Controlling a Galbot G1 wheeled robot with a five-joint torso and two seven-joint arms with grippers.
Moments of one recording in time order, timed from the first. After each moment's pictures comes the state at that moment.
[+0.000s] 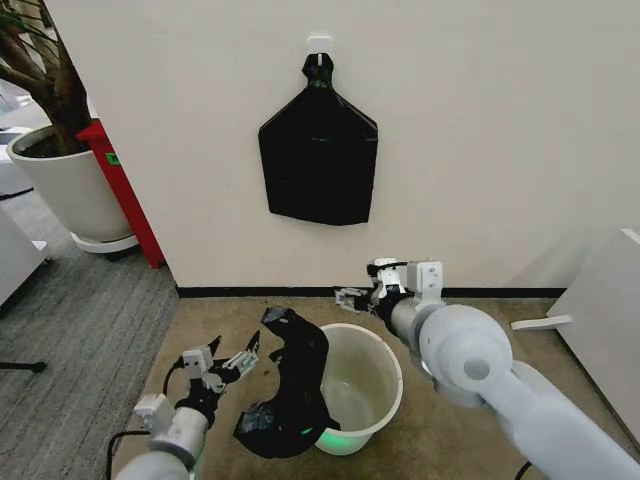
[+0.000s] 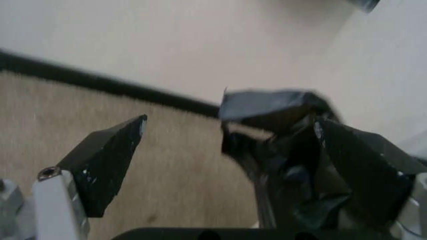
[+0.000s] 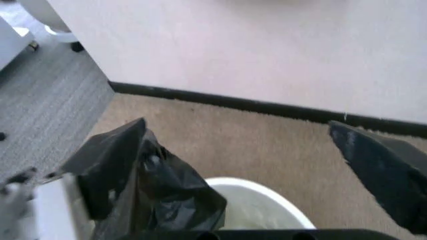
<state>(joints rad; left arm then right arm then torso) 1.59 -0.88 -0.32 -2.16 -0.93 0.02 -0.33 -0.73 0.96 -0.11 2.30 1.40 -0.73 0.97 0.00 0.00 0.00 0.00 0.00</state>
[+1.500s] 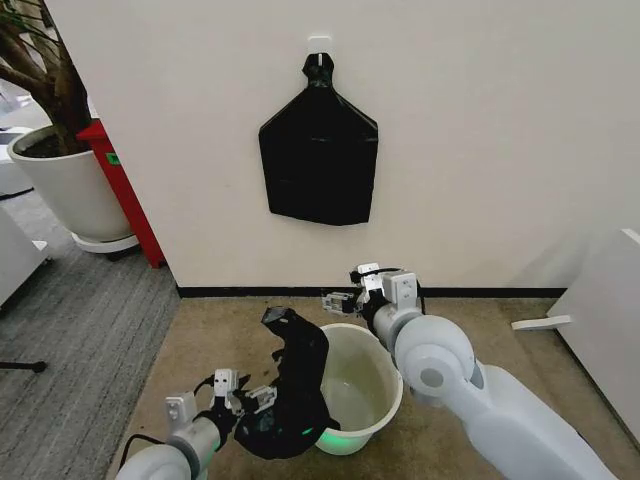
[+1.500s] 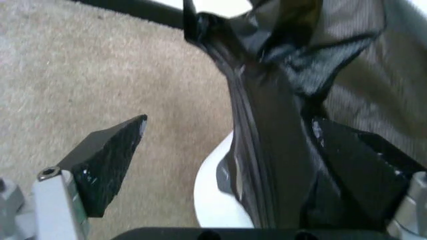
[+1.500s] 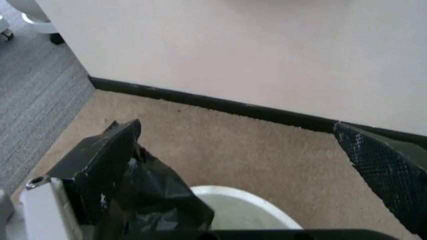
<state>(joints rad) 1.52 -0.82 -0.22 -2.08 -1.05 0.19 -0.21 -0.80 1.03 -0.15 2.20 1.12 -0.73 0.85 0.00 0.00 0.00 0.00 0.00</state>
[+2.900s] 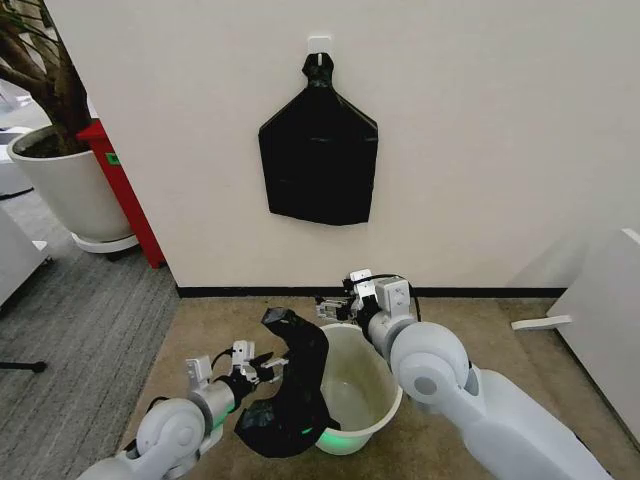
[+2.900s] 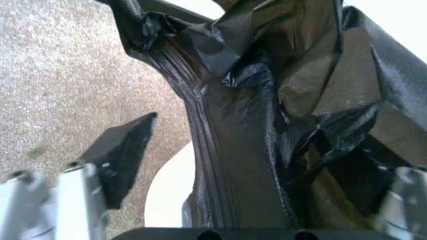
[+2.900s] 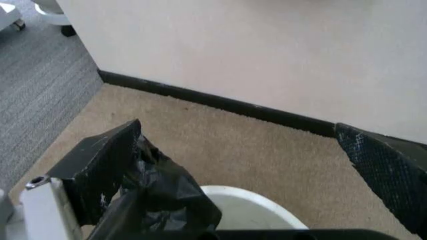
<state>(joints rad) 1.27 -0.84 -0.10 -1.92 -1.20 0.28 -0.08 -0.79 1.02 -0.18 2.19 1.08 -0.73 0.79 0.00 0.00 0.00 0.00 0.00</state>
